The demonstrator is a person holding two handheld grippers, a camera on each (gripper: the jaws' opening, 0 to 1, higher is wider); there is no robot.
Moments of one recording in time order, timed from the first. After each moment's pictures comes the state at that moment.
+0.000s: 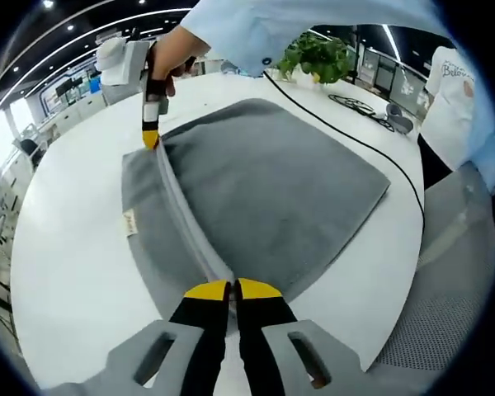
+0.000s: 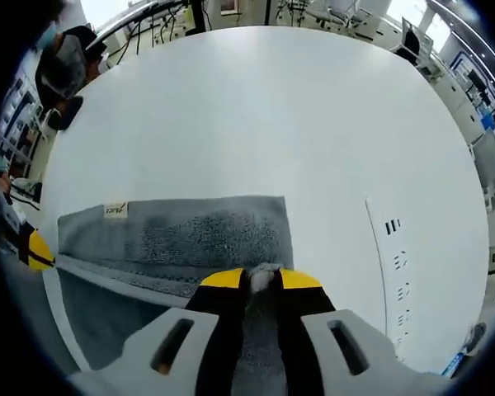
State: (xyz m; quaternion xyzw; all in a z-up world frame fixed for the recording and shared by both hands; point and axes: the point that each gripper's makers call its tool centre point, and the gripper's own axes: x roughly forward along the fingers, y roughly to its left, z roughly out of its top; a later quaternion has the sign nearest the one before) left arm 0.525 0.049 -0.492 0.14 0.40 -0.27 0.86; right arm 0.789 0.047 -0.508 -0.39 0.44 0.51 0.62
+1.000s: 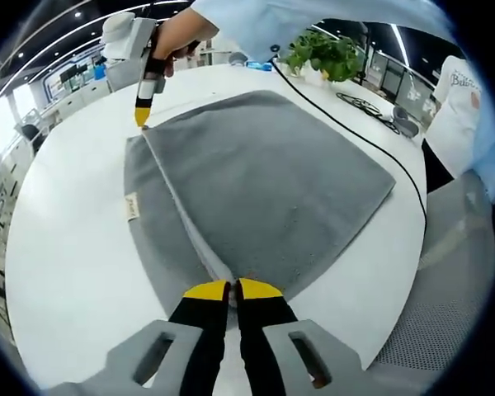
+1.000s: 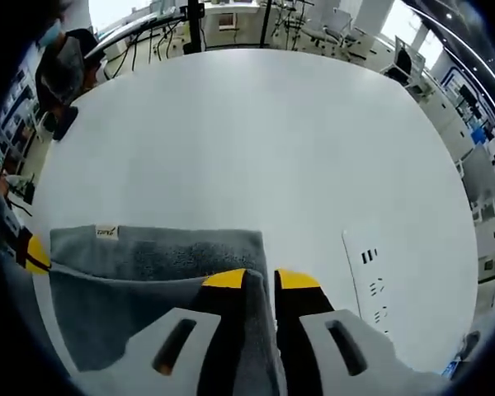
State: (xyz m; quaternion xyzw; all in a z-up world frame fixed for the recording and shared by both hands) left arm 0.522 0.054 -0.500 0.12 0.42 -0.27 0.86; right arm 0.811 0.061 -0.497 -0.39 0.40 0.52 0.65
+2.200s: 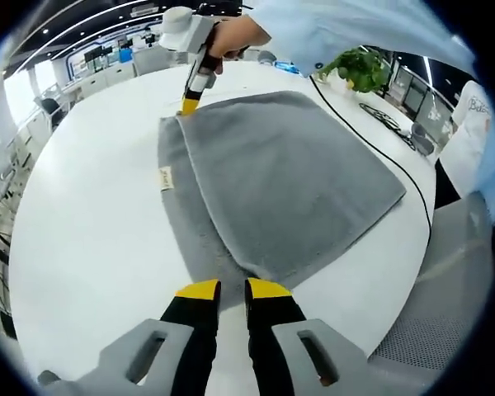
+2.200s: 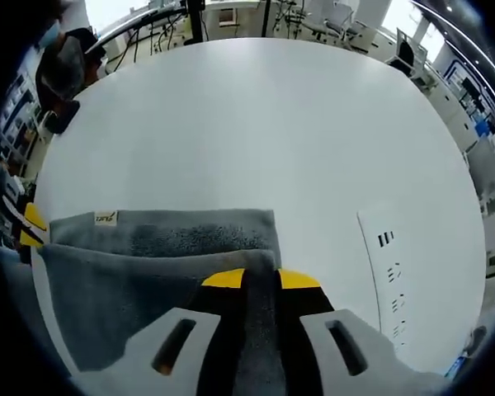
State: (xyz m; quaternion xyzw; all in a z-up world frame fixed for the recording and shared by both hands) left arm 0.510 0.088 -0.494 0.09 0.44 -0.21 0.87; right arm 0.804 0.052 -0.510 -0.39 0.41 0.52 0.64
